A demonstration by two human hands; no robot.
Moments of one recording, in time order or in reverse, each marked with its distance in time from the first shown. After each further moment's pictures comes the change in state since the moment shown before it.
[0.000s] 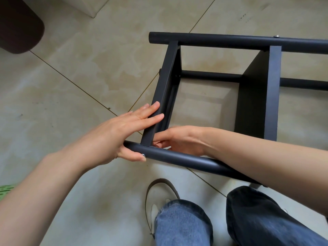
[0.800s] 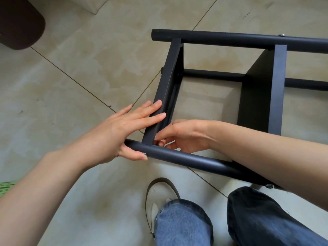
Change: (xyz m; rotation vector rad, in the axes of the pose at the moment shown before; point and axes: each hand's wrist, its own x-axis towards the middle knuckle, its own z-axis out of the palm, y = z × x) left_hand 0.001 -0.004 0.003 0.086 0.005 0.001; right_hand -0.005 -0.008 -0.008 -0.019 0.019 0.021
